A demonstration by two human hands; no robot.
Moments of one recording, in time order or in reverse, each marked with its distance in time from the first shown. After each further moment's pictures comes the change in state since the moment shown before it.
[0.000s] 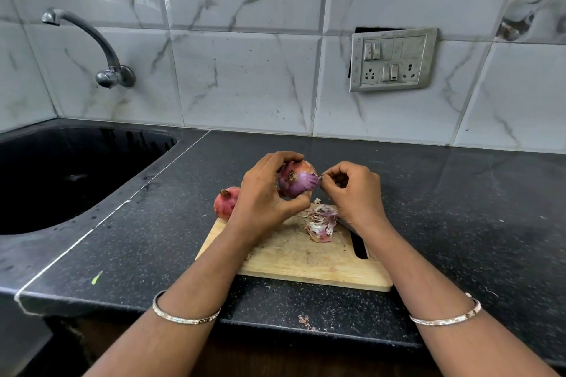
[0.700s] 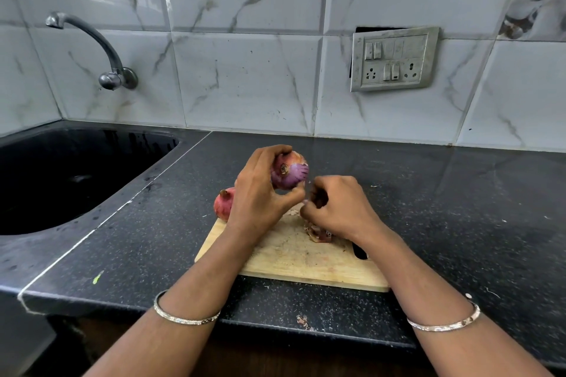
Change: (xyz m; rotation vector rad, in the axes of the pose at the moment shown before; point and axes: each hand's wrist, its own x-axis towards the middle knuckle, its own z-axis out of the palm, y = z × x) left_hand -0.001 -0.003 0.000 0.065 0.121 -0.036; right_hand -0.011 -0.014 0.000 -0.289 -0.342 -0.146
